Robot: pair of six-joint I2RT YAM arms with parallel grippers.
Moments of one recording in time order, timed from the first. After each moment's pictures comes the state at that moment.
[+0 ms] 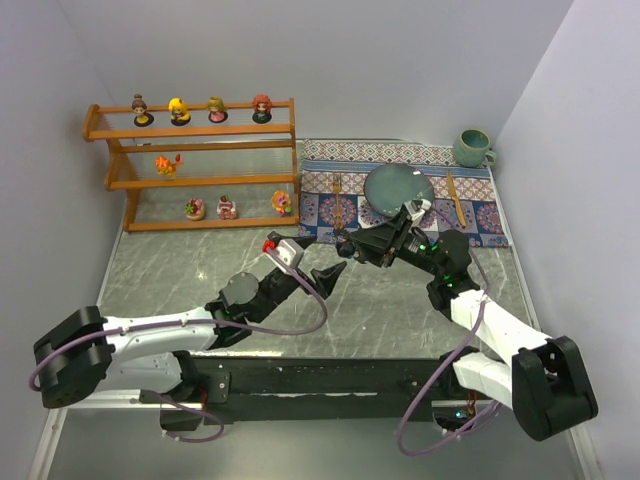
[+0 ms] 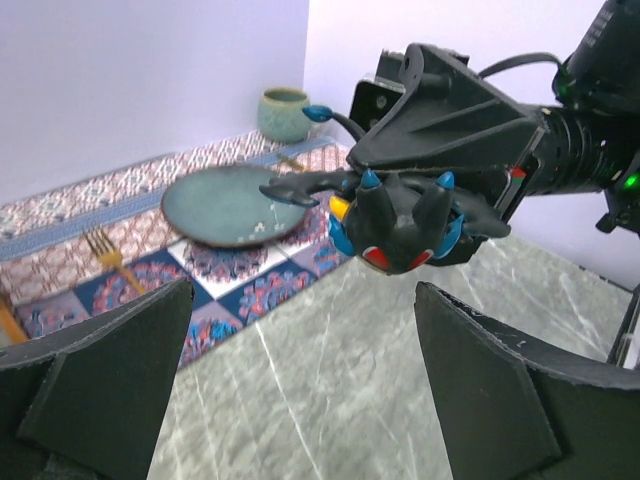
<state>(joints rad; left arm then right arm) -1.08 1.16 0.48 0.90 -0.26 -0.06 0.31 1.07 0.43 0.77 -0.75 1.59</state>
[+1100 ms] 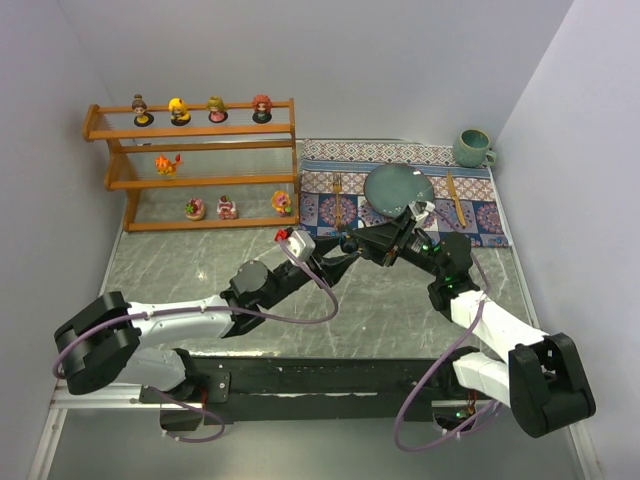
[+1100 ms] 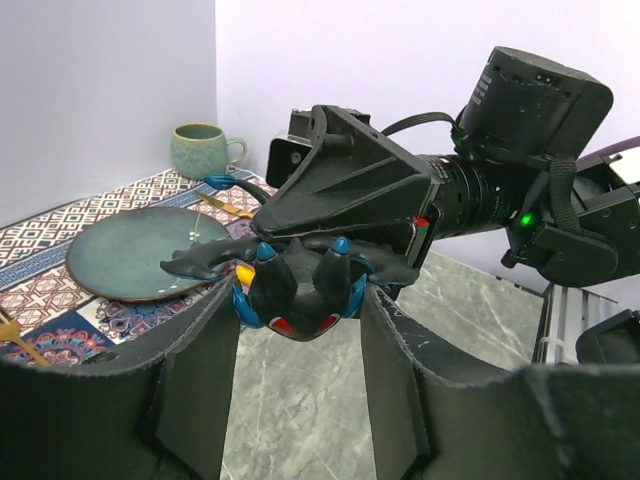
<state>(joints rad) -1.03 1.30 0.57 1.03 -0.03 -0.12 0.29 1.09 0.40 0.83 -0.73 1.64</state>
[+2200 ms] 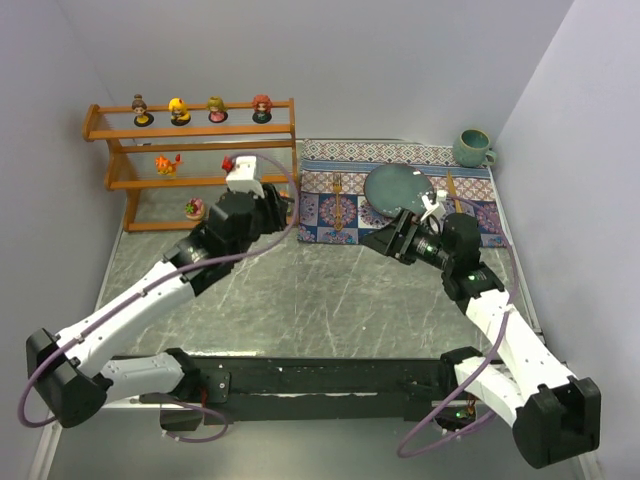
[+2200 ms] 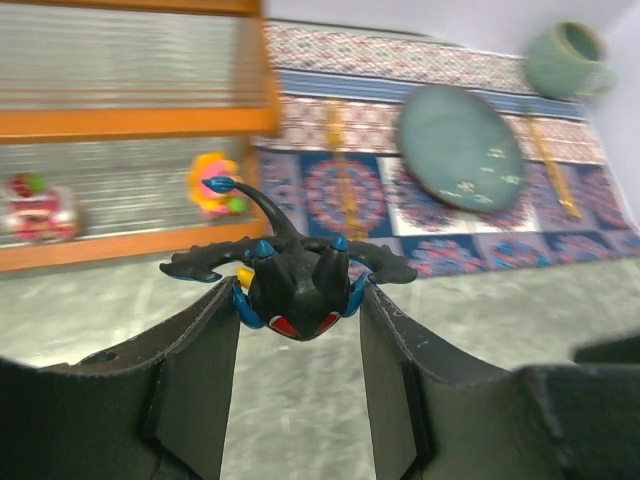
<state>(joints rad) -0.75 1.13 1.04 -0.18 -0.42 -0.44 0.24 0.92 0.63 -0.01 -0.58 0.82</state>
